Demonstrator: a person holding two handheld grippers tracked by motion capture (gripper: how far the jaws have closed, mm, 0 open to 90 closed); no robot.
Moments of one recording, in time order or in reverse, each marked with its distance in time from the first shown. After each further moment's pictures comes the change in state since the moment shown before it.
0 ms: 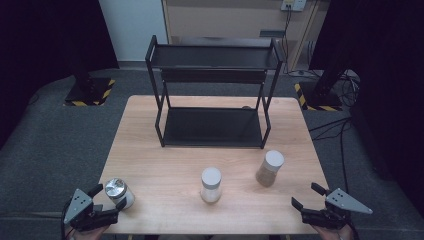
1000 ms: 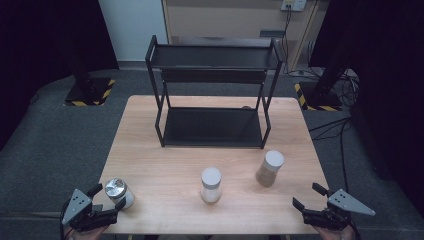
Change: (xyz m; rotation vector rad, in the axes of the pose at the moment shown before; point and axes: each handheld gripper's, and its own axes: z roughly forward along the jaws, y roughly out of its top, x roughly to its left) left arm 0.001 0.000 -0.002 -0.012 -0.004 -0.002; right arm -0.001 -0.002 -0.004 -0.020 0.007 0.010
